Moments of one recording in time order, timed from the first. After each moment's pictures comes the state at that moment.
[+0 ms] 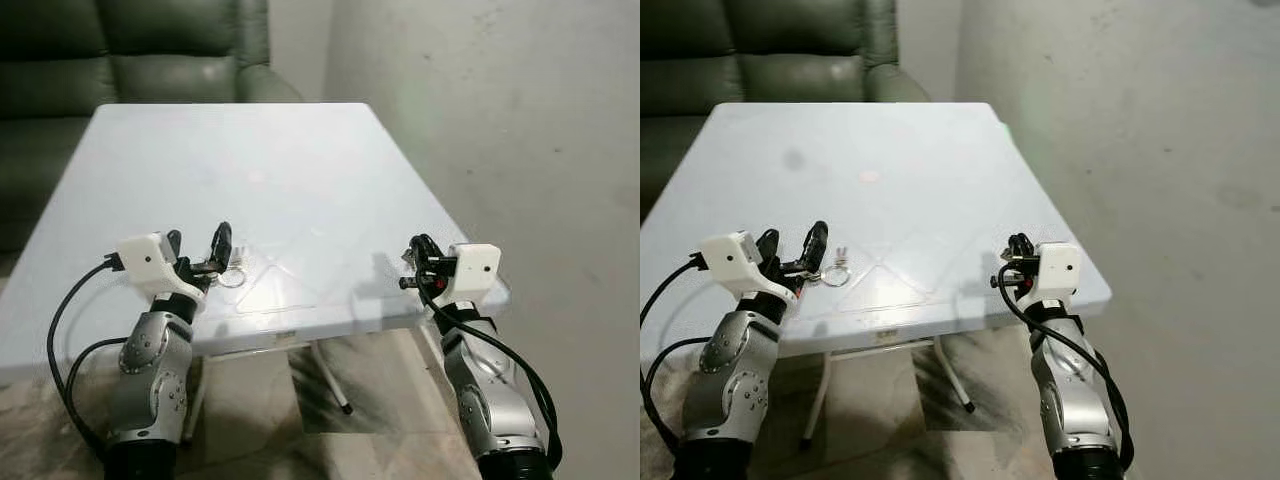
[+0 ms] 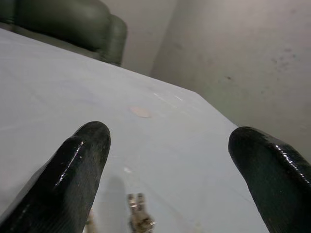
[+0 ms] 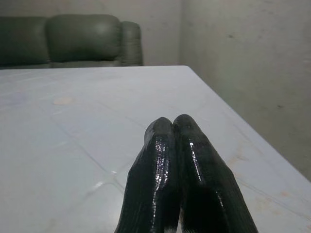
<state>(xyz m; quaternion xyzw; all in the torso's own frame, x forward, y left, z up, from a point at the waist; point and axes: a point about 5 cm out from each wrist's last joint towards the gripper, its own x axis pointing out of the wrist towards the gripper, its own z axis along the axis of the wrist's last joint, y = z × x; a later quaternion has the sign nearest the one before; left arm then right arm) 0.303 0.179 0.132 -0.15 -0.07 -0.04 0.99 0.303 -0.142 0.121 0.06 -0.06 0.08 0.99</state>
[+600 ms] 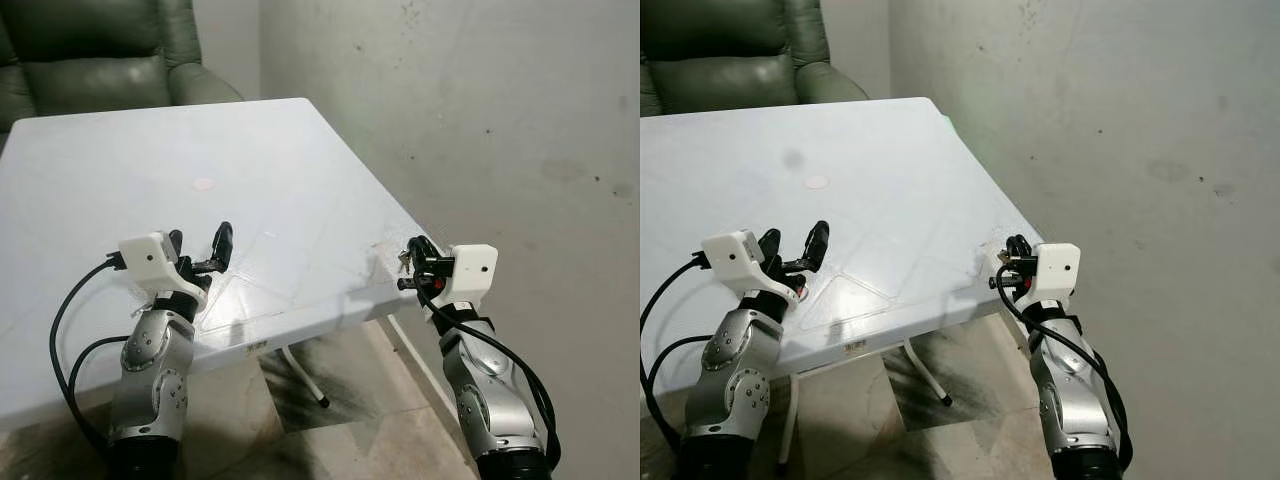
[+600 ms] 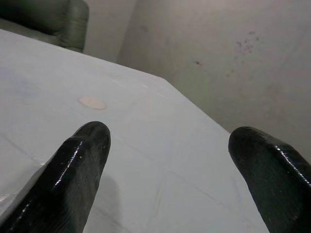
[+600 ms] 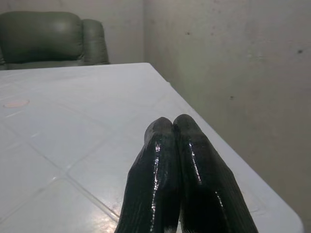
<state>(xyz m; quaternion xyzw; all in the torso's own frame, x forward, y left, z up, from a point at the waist) 0.305 0.178 0.129 -0.15 -0.06 -0.04 0.99 0.303 -0.141 0.119 0.06 -0.05 0.09 0.99</state>
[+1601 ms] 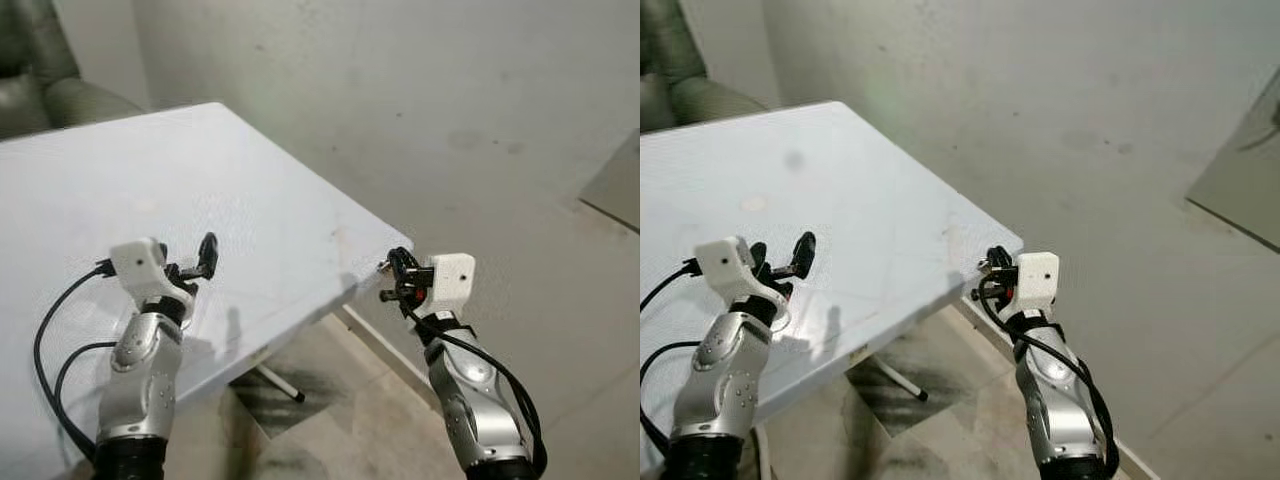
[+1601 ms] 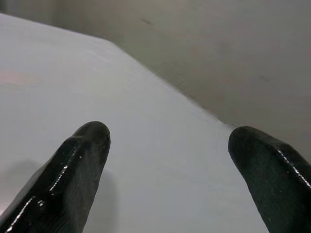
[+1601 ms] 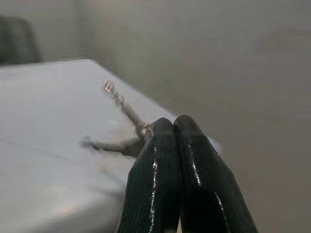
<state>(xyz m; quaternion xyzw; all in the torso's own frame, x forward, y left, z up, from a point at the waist) 0.310 0.181 0.121 -0.16 -0.02 -0.01 0.99 0.298 -0.133 0.112 0.05 -0.03 0.11 0.99</state>
